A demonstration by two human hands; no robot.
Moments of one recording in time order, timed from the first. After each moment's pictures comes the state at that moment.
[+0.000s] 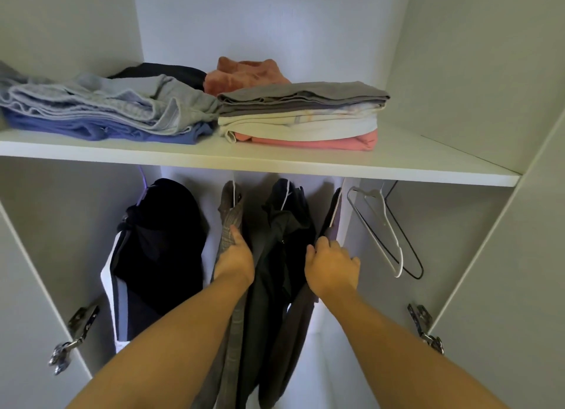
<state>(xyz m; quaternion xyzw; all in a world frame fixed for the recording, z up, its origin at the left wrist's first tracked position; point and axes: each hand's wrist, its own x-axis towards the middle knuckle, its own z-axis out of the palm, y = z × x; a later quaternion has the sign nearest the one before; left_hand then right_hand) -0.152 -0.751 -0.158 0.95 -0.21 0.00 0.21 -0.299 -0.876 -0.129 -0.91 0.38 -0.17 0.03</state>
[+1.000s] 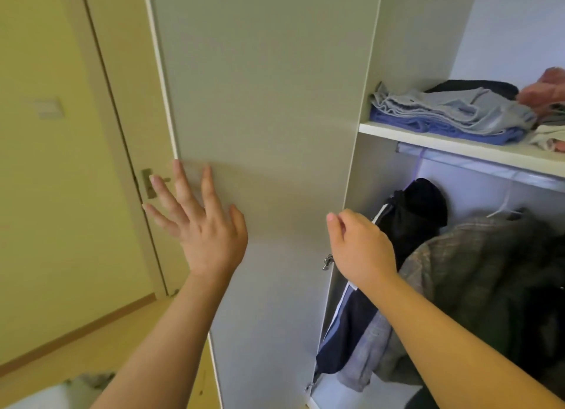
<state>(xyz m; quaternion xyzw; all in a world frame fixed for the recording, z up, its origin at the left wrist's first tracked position) -0.328 -0.294 -0.076 0.81 0.18 0.55 0.06 -0.289 -0.526 -0.064 -0.93 -0.14 -0.25 0.23</state>
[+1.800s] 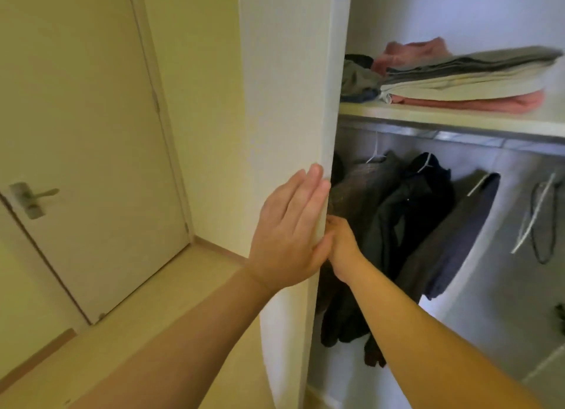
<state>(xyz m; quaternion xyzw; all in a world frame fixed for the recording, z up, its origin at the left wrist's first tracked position) -0.387 -0.483 -0.078 0.72 -0.37 0.55 0.19 -0.371 -0.613 -0.098 -0.76 0.06 -0.06 0.65</state>
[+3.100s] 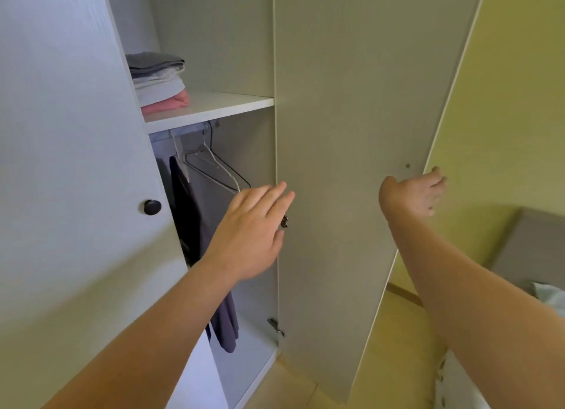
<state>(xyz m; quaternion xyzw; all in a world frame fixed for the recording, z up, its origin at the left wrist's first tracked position) -0.368 -0.636 -0.050 0.47 -0.81 0.26 0.21 -0.651 -0.747 -0.043 -0.29 0.76 -0.58 0.10</state>
